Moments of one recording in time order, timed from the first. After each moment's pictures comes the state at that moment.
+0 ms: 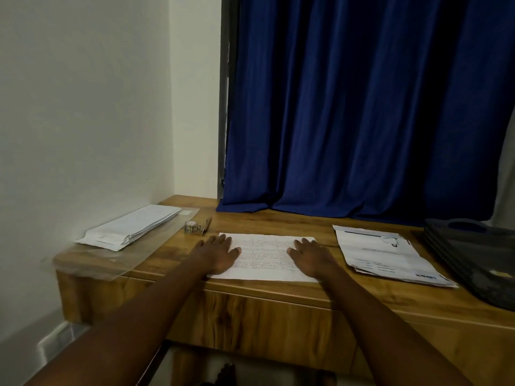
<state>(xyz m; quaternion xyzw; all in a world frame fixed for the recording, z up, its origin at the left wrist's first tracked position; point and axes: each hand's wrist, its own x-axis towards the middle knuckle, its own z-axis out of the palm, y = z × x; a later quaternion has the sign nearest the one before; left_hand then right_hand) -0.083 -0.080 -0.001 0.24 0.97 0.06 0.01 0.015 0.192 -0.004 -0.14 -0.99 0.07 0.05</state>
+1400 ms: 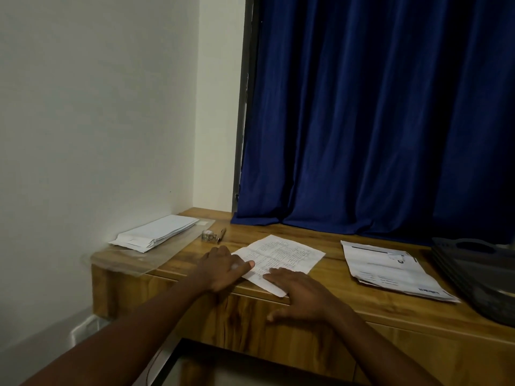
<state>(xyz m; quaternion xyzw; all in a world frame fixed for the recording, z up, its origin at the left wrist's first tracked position) 0.000 -0.123 0.019 0.28 0.95 0.14 -0.04 0.102 0.123 -0.002 0.14 -0.99 0.05 0.04</state>
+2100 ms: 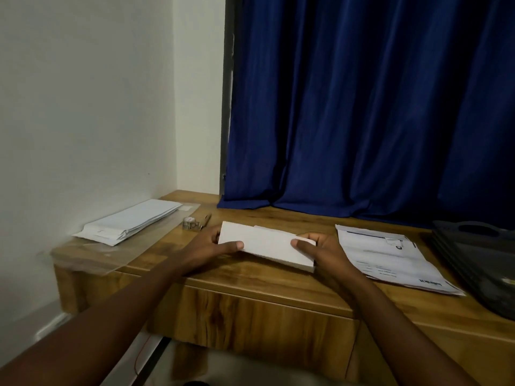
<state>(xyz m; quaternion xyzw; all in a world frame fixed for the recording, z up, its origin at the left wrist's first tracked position) -0.035 -0.107 0.025 0.30 0.80 0.51 0.05 0.085 0.178 0.031 -0.01 -0.77 0.62 0.16</state>
